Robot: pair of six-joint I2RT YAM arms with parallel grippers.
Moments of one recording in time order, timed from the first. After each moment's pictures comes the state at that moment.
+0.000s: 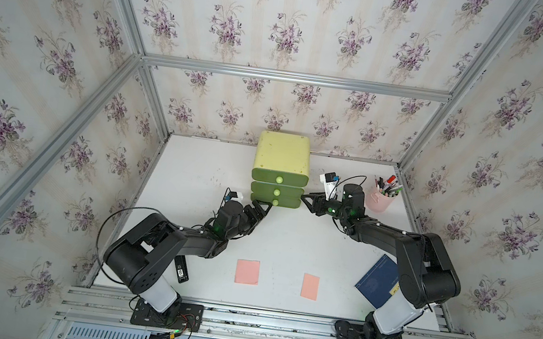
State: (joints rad) left arm -0.54 1.63 0.50 0.75 0.13 -1.32; right arm 0.32 1.73 0.85 0.41 -0.58 0.21
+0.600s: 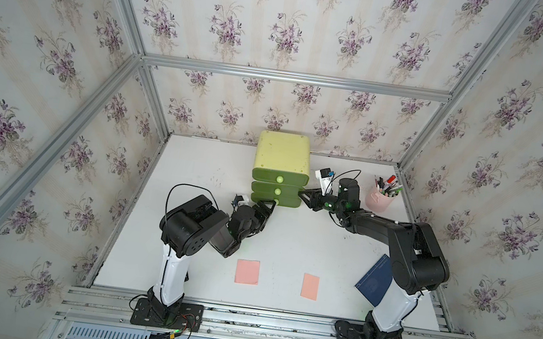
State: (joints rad) left arm -0.60 2.04 0.62 1.16 -0.01 -1.49; right arm 0.32 1.83 0.95 0.38 -0.63 0.20
